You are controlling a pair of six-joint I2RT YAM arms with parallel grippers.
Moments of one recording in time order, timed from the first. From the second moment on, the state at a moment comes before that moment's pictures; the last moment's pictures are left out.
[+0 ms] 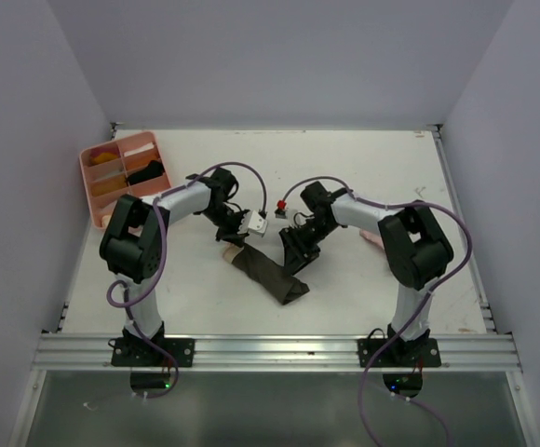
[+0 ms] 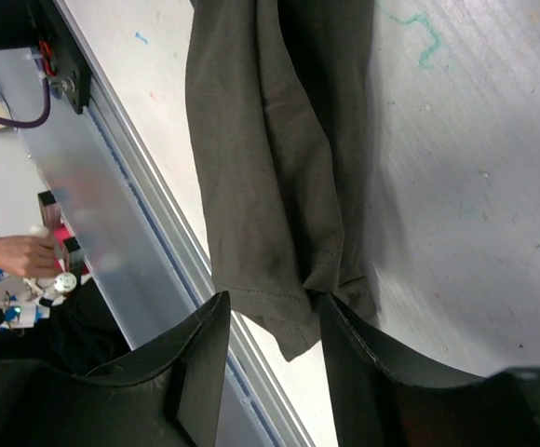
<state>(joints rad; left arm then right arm) -0.41 1.94 1.28 -0.83 0.63 1.36 0.53 1.90 1.19 -0.75 -0.83 -0.06</state>
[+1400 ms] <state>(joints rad) -0.41 1.93 1.26 -0.82 0.63 1.37 0.51 1.97 1.31 -0.91 -0.69 -0.24</state>
